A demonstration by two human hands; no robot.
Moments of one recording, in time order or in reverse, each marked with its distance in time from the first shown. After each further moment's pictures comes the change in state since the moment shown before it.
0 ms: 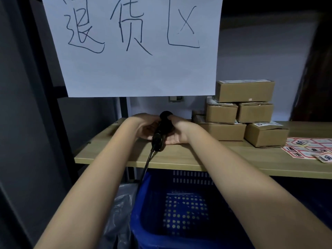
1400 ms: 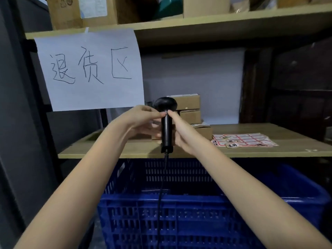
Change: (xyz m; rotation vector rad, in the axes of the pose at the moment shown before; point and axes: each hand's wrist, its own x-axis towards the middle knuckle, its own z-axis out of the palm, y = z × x) left_hand -0.187 0.054 0.132 -0.127 -0.068 0.464; right_hand -0.220 0.026 -0.104 0.068 -0.072 -0.439
